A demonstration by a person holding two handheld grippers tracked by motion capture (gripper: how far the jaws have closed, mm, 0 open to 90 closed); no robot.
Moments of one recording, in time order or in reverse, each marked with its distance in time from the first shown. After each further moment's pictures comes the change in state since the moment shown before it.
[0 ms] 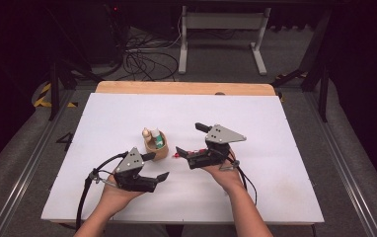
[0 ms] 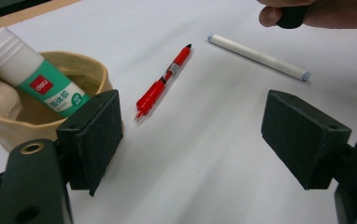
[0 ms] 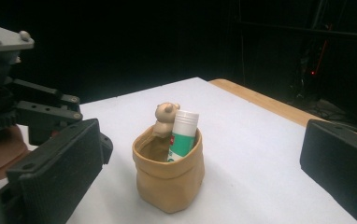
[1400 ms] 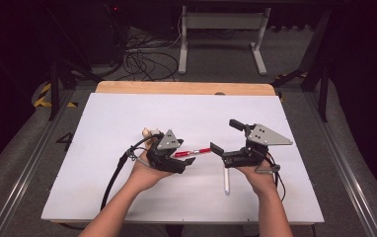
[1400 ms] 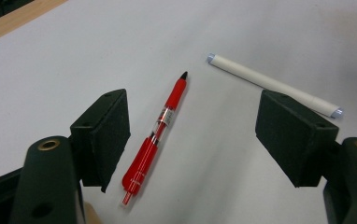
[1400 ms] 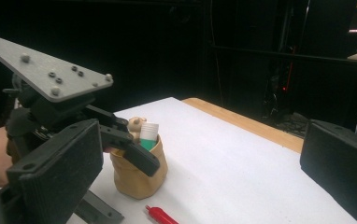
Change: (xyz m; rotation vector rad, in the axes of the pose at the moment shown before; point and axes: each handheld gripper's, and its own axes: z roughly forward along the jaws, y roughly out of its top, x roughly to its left) left arm -0.001 0.059 0.077 0.127 -0.030 0.075; right arm -0.032 0.009 -0.080 -0.084 -0.067 0.023
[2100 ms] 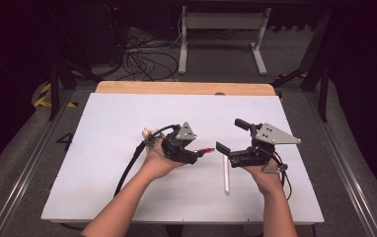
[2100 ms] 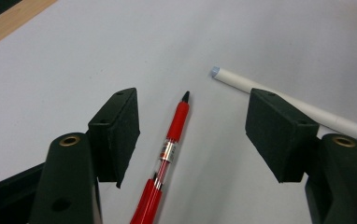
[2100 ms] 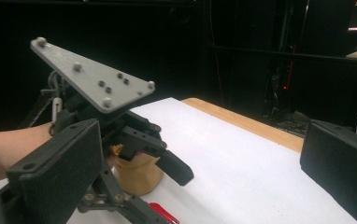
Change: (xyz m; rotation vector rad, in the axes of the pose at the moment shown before) left arm 0.008 0.029 0.034 0.075 -0.018 0.062; right arm -0.008 0.003 -0.012 0.000 0.009 0.014
